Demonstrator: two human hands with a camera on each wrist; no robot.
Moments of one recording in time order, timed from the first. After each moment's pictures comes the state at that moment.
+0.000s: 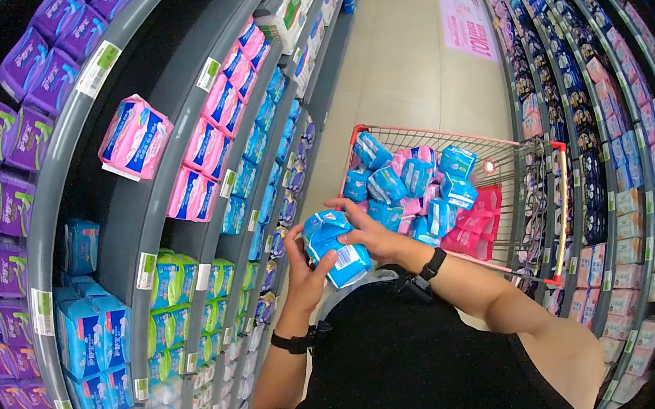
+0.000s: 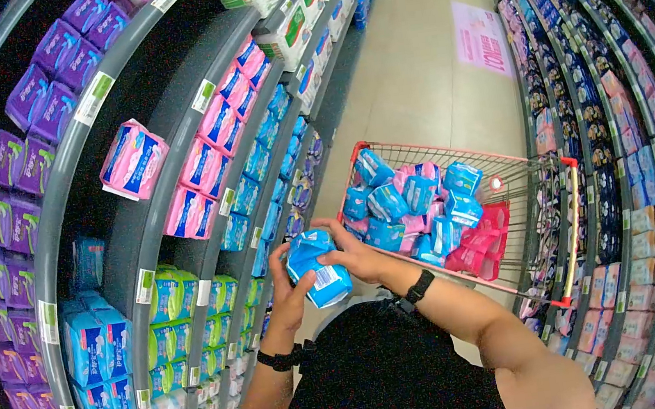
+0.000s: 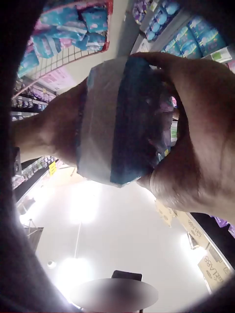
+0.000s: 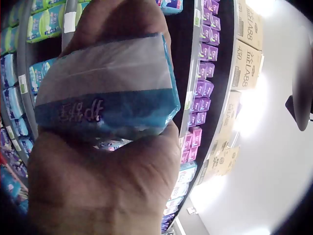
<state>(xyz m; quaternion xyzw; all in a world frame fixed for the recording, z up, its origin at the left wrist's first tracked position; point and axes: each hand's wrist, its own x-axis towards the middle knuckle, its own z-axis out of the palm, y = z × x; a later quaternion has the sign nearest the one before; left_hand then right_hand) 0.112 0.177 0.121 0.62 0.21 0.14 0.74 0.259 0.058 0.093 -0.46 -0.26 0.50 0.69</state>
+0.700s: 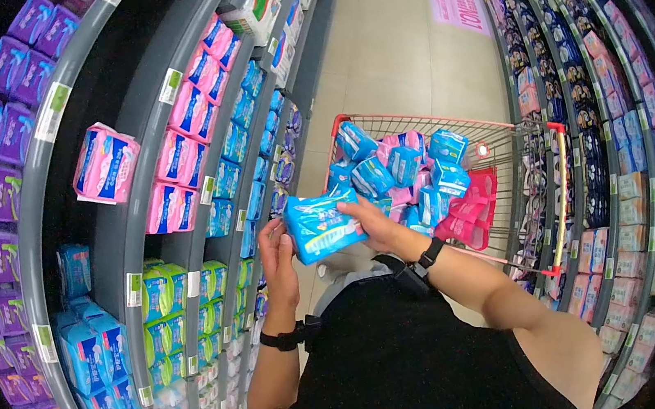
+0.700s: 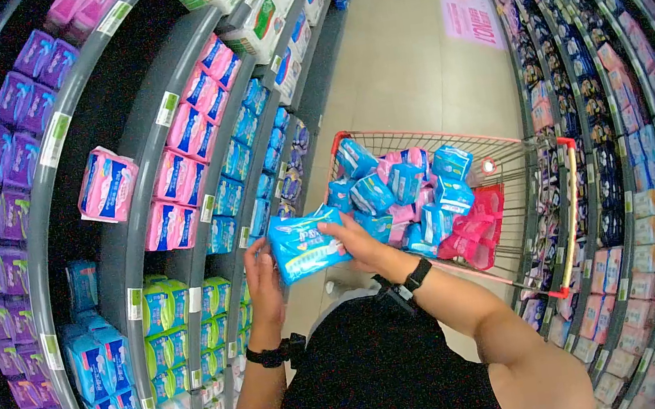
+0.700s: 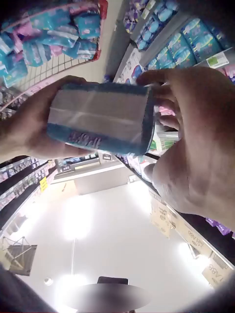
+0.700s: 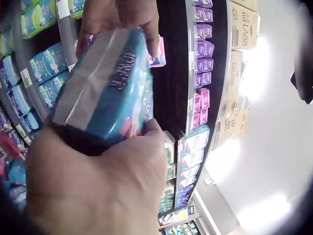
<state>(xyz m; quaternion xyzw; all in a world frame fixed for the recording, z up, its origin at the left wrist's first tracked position) 0.146 0.181 0.100 0.58 0.28 0.16 0.75 0.299 0.036 0.051 -0.33 -0.02 0.55 0.77</state>
